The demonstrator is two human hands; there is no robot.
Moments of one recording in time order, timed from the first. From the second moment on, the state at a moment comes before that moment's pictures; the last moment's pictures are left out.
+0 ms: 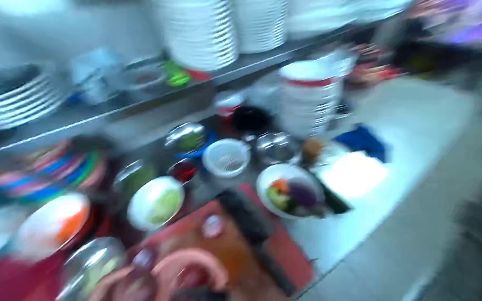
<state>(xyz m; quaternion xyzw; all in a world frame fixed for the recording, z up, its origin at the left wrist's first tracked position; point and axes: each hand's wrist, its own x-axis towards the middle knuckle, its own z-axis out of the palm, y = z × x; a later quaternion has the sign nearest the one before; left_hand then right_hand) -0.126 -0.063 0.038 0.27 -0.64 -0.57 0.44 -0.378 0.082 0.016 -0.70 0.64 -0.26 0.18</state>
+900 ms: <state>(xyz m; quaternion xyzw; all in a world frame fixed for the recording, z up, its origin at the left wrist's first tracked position) -0.136 0.037 0.009 0.46 -0.30 -0.65 0.53 -0.353 0.054 0.023 -0.54 0.46 -0.40 0.58</state>
